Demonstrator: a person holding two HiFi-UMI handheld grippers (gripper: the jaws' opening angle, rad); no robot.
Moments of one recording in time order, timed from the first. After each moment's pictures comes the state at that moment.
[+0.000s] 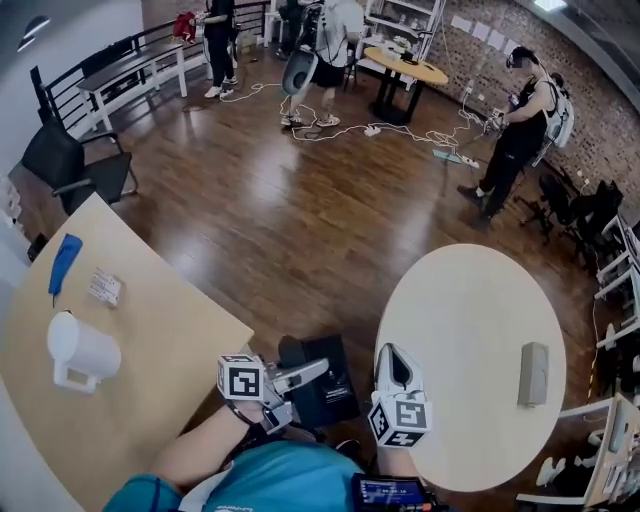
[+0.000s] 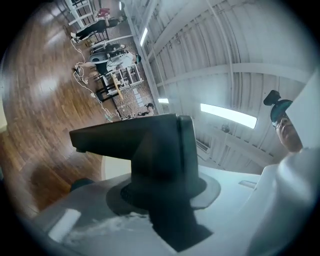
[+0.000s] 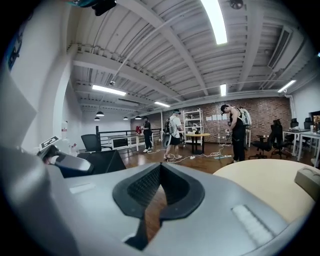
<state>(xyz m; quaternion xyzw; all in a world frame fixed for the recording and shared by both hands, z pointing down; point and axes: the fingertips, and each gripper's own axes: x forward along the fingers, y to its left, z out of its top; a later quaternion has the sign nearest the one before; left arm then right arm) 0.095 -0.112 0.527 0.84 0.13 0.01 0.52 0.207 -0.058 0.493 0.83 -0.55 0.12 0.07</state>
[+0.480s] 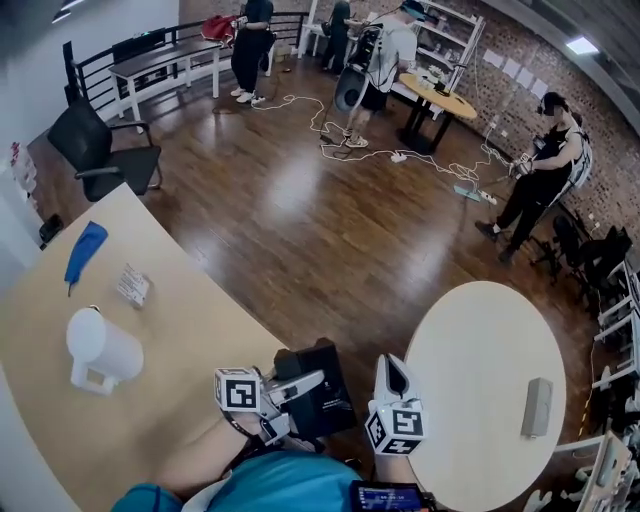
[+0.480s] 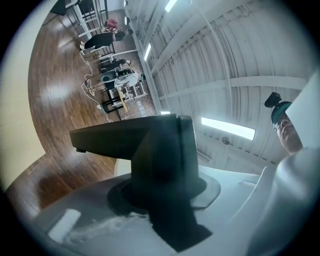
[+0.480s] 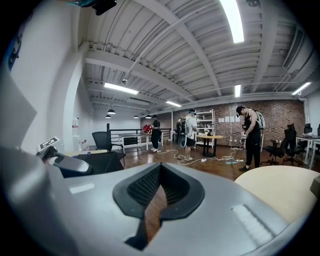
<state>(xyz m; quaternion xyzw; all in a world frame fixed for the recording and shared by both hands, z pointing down) 0.013 -0.180 0.528 0.84 0.08 -0.04 0.54 0.133 -0.142 0.489 0.79 -0.59 0.11 0.09</state>
